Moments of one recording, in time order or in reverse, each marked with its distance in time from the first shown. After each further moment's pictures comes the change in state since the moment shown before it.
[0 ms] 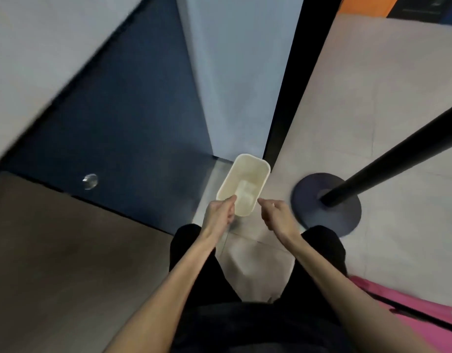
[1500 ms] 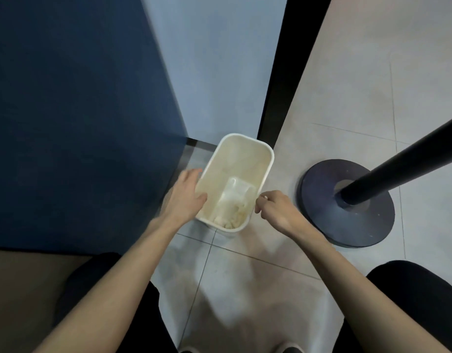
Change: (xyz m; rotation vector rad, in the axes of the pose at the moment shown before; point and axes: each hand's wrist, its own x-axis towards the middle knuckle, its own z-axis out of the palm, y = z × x) left_hand 0.221 -0.150 -0.010 1.022 0.028 0.354; right_hand 0.166 0.149 0.021 -0.350 -0.095 0.009
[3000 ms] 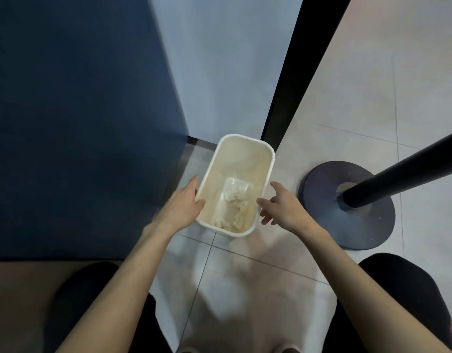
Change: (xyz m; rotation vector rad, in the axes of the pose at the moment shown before) left_hand 0.002 -0.016 -0.003 -0.155 -0.230 -0.088; right_hand 0.030 0.016 0.000 -0.021 0.010 -0.005
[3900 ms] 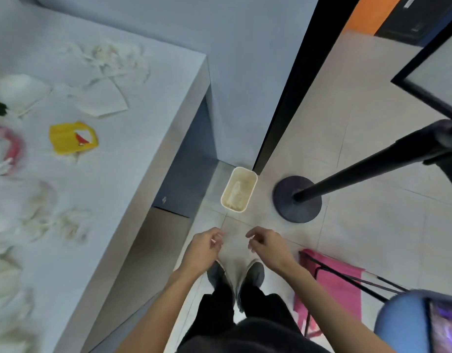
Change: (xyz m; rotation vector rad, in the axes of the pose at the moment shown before) left_hand -0.429 0.265 -0.264 -0.272 -0.036 -0.123; right_hand -0.423 -0.335 -0.195 -0.062 -0.186 0.024
